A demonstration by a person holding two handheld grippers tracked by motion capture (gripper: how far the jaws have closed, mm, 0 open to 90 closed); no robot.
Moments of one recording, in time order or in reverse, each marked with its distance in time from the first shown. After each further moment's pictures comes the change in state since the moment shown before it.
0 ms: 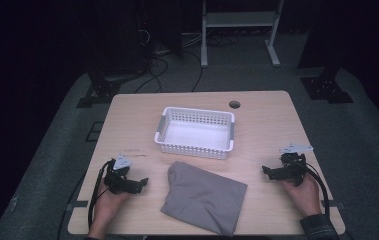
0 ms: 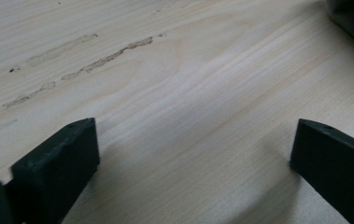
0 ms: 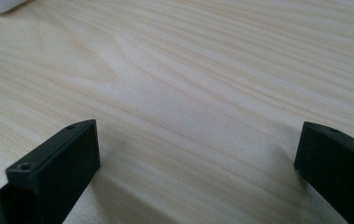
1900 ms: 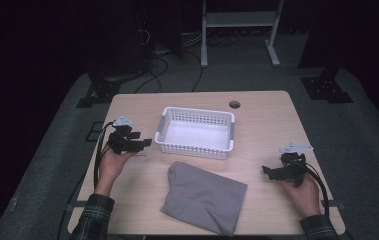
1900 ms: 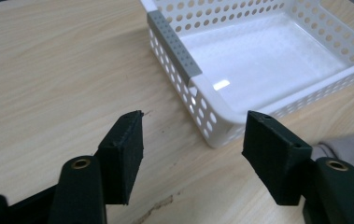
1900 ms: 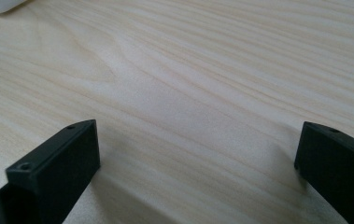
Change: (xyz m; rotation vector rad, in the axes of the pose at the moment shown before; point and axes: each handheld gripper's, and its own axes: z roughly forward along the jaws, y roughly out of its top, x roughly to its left) left arm 0.034 0.114 0.000 -0.070 -0.094 -0.043; right arm 0.000 0.000 0.000 0.001 0.000 0.003
